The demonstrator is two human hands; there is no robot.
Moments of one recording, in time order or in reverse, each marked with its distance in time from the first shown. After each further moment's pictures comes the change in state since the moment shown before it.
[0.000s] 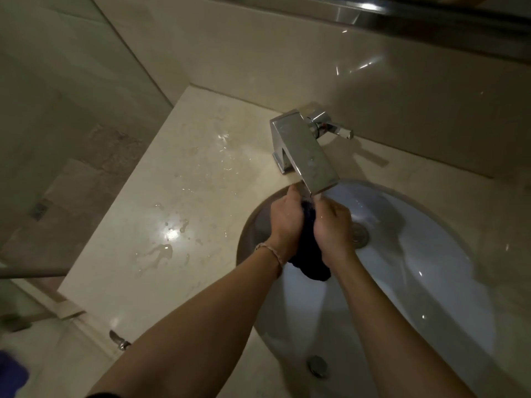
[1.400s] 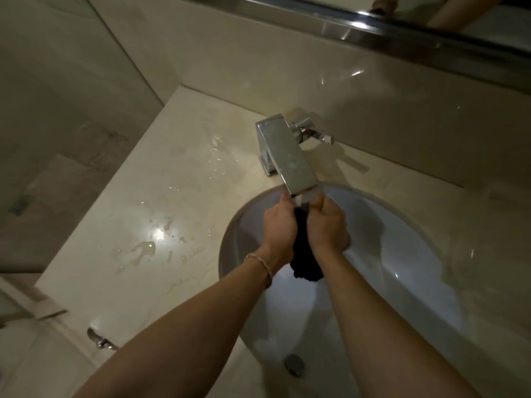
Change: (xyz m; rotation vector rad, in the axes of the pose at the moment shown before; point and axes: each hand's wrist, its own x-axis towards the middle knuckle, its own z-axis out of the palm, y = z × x) left_hand -0.006 -0.020 0.019 -0.155 -0.037 -0.016; right_hand 0.024 0.006 -0.014 -0.511 0.186 -0.069
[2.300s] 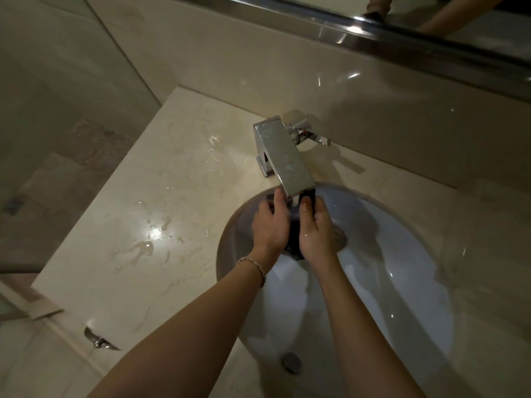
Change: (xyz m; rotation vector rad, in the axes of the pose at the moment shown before) left_hand 0.006 -0.003 -0.014 0.380 0.108 0.155; right_hand -0.021 0.009 -0.006 0.407 -0.195 -0.177
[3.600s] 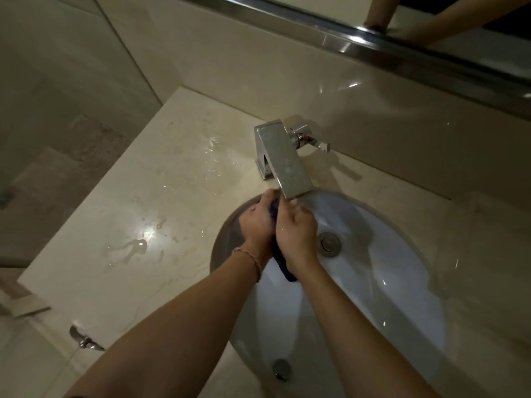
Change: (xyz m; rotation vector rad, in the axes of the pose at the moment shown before) left_hand 0.003 0.014 -0.006 -0.432 0.030 -0.209; right_hand 0.002 -0.016 0.030 -0.064 0.034 0.106
